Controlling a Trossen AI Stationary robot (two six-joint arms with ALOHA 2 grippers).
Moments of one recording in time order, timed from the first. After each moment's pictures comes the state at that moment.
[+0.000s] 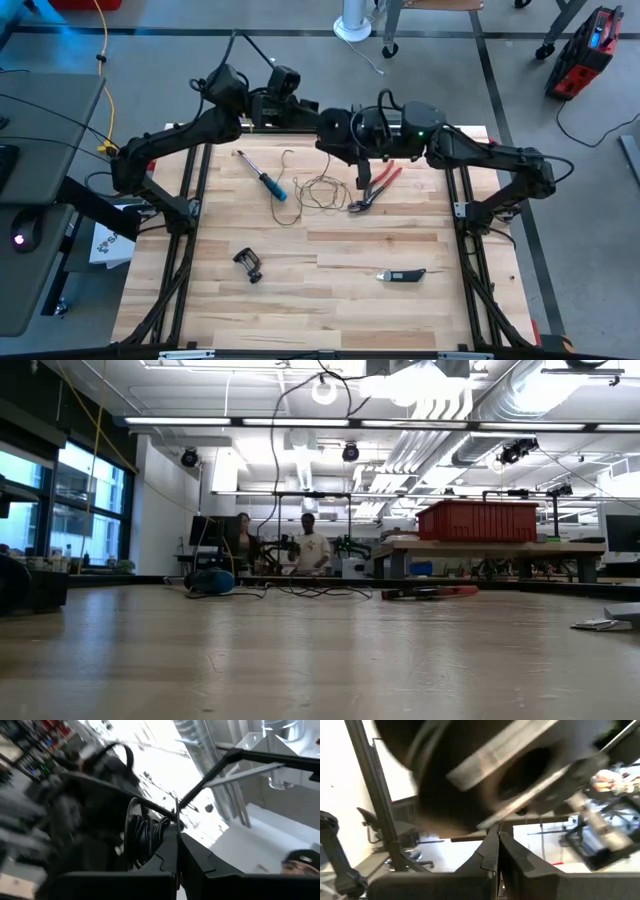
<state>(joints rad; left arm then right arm) 0.39 1.53 1.57 0.48 0.76 -1.18 -0.11 1.47 1.55 0.01 -0.18 0.13</state>
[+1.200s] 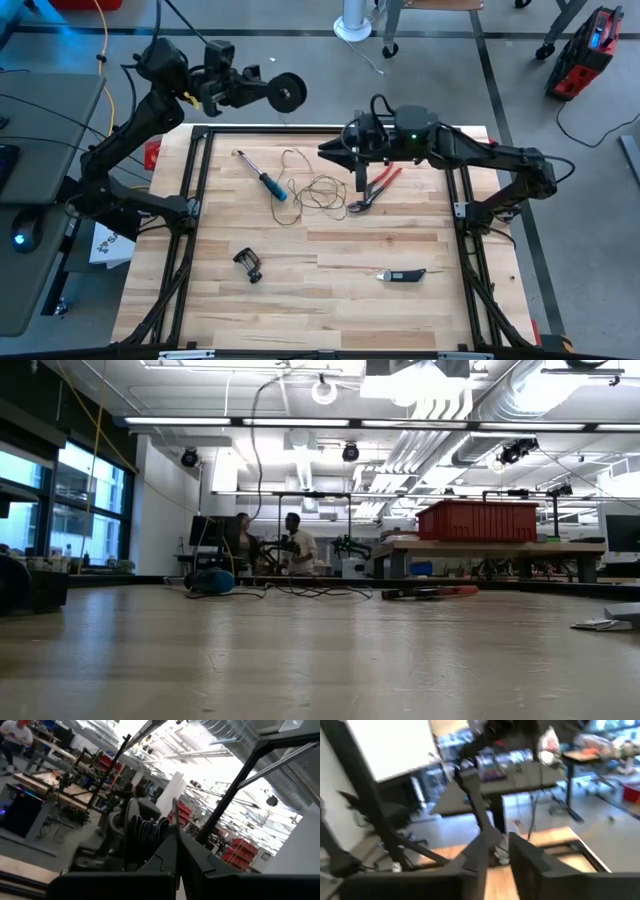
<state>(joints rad) 0.60 1.27 1.57 0.04 0.78 -0.80 -0.11 1.46 1.55 -0.18 -0.10 0.15</state>
